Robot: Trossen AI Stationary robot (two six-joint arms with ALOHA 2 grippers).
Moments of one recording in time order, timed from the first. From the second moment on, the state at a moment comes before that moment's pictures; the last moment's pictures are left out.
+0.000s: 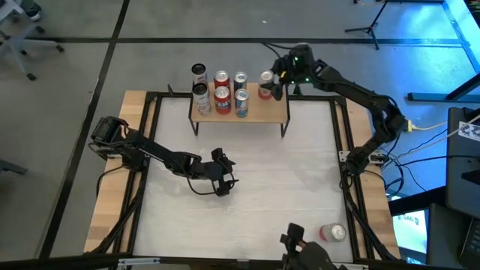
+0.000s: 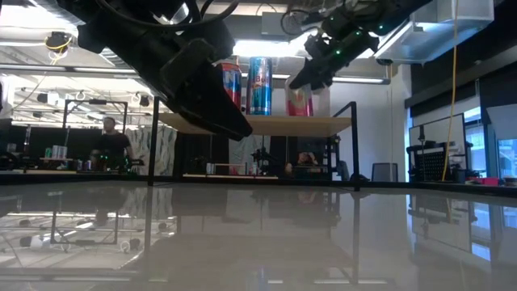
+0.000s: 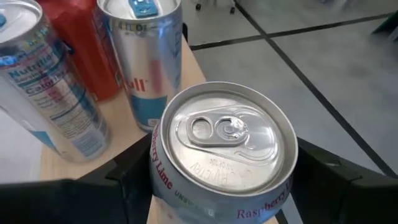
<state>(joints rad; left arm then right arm) -0.22 1.64 0.79 0.17 -0.38 -0.26 -0.76 1.61 1.41 -0.35 -0.35 -0.31</state>
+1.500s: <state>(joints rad) -0.37 1.67 0.79 0.45 -0.38 -0.36 0.08 1.13 1.35 -1.18 -0.06 0.13</state>
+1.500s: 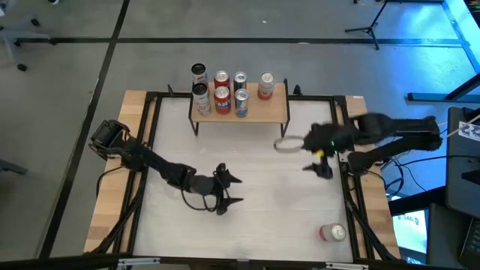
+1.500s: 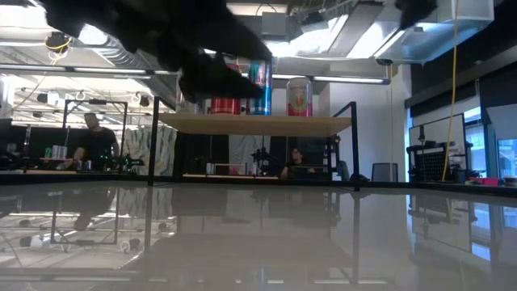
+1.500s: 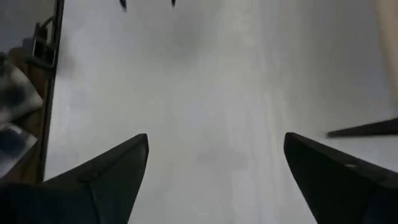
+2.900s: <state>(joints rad) -0.52 1.71 0.79 0.56 -0.54 -0.51 1.17 1.45 1.26 -1.19 0.13 1.41</state>
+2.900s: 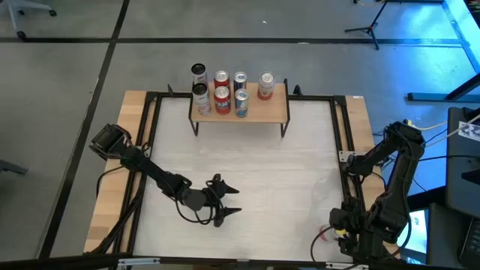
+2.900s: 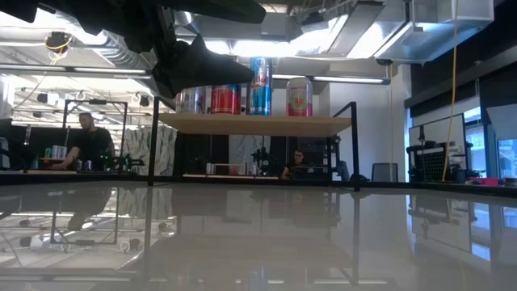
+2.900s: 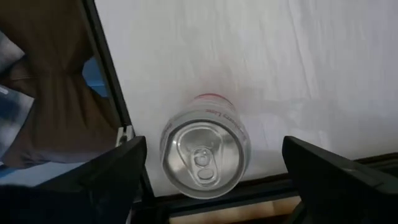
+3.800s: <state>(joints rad) -0.51 1.71 0.79 0.56 -0.54 -0.51 1.14 1.46 1.03 -1.04 0.04 1.40</state>
